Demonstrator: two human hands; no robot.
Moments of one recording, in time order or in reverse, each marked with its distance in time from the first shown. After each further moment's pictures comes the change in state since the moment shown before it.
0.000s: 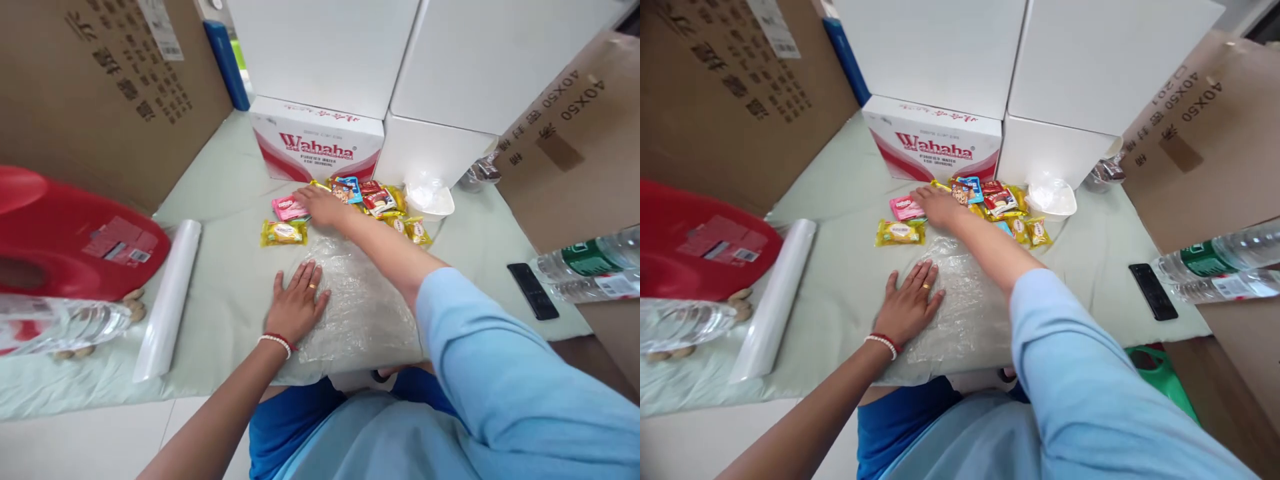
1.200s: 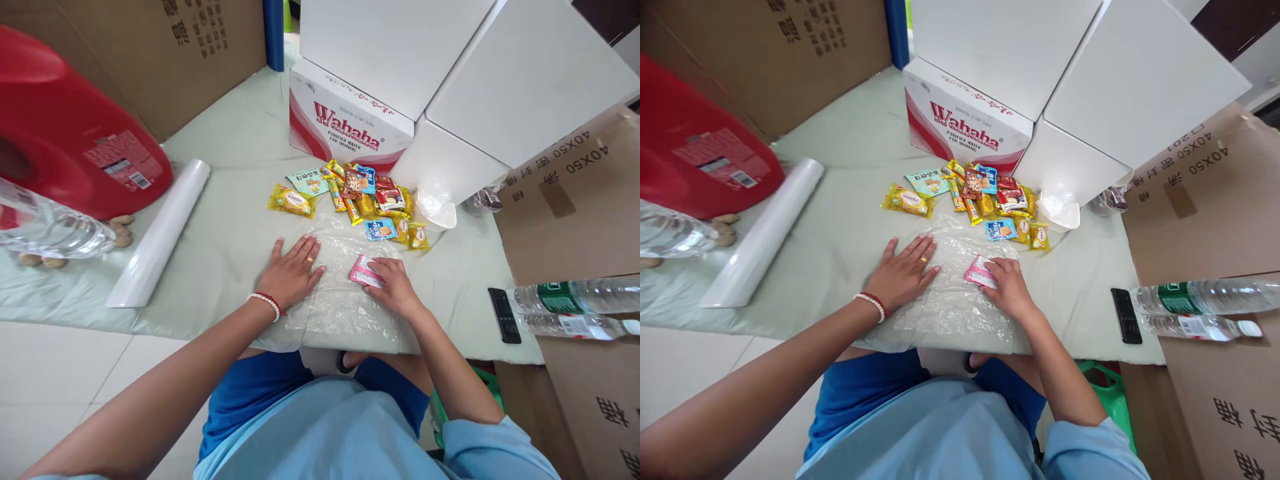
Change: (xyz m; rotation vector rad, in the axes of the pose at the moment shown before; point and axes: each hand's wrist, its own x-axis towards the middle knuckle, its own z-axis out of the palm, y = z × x) left_hand 0.002 0.001 0.005 -0.039 0.006 -0.024; right_hand -0.281 -0.030 0.052 0.296 0.173 0.252
